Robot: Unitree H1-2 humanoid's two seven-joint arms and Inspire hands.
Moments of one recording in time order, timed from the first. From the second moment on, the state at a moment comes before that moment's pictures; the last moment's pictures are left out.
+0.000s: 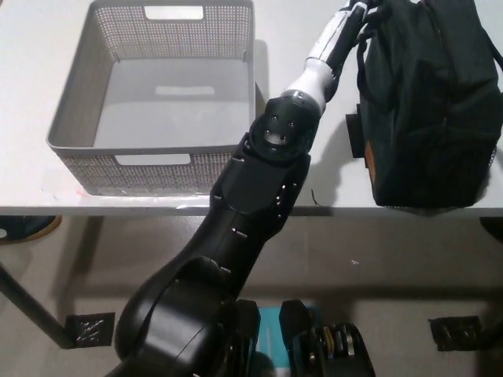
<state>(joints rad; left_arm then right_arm) -1.17 -0.19 -0.04 0.99 -0.02 -0.15 0.06 -0.69 -0.23 -0.32 0.29 0.40 -0.09 0.02</state>
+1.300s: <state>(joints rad) -1.24 -0.19 -0.04 1.37 -0.01 -0.17 -0.01 -0.78 -0.22 -0.31 0.75 0.45 -0.25 0.16</state>
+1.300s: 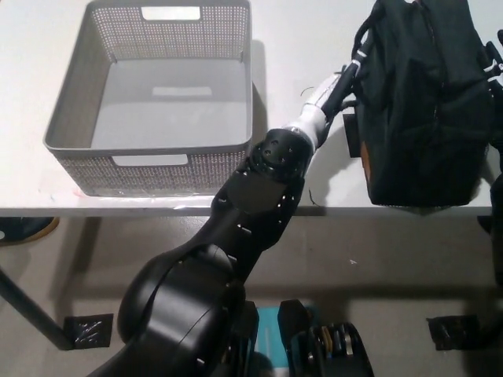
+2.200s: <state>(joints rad) -1.23 -0.26 -0.21 1.38 0.07 -0.18 -0.02 -0.66 -0.12 -0.33 0.49 0.42 -0.18 -0.01</state>
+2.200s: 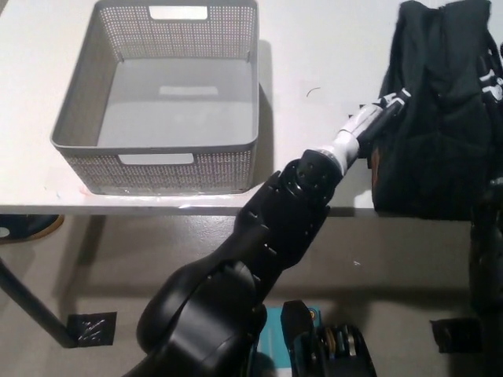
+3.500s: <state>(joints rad) -1.47 -0.27 -0.09 1.38 0.04 -0.08 -0.02 -0.87 -0.14 -0.38 0.26 0.41 0.18 -0.24</state>
